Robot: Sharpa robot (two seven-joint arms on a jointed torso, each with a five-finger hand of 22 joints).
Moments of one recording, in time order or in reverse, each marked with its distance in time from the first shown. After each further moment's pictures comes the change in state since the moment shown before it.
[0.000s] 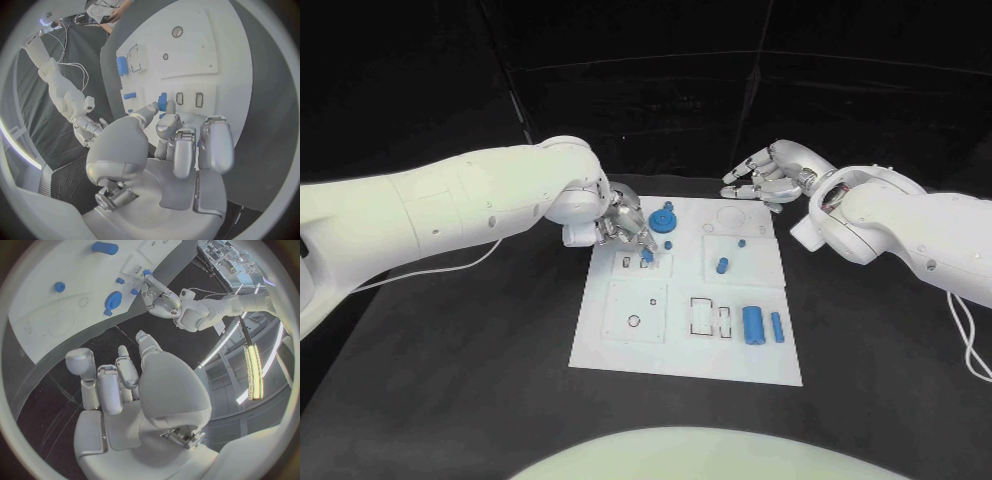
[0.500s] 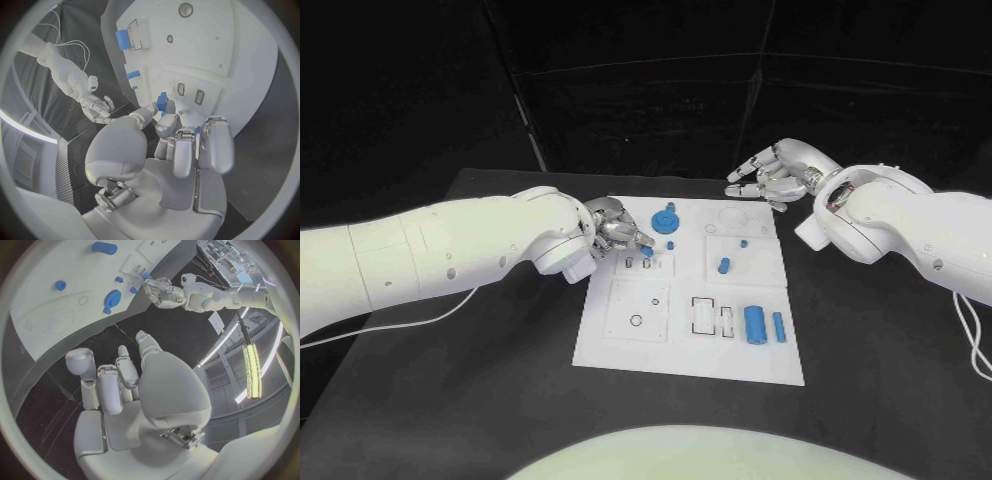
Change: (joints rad) left arm -0.105 -0.163 -0.003 0.238 -0.008 -0.514 0.115; left_hand -0.022 -0.022 0.047 0.005 0.000 -0.009 -0.002 0.033 0.030 0.003 -0.001 -0.004 -0.010 0.004 -0.004 0.000 0.000 0.000 0.003 -0.003 0.000 0.000; right arm 0.000 -0.016 0.000 0.008 0.000 -0.001 -0.001; right_hand 0.000 0.000 -0.002 0.002 0.000 0.000 0.000 0.000 0.000 0.000 0.000 0.000 0.000 0.000 0.000 0.000 0.000 0.000 0.000 0.000 0.000 0.000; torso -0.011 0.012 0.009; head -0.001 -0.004
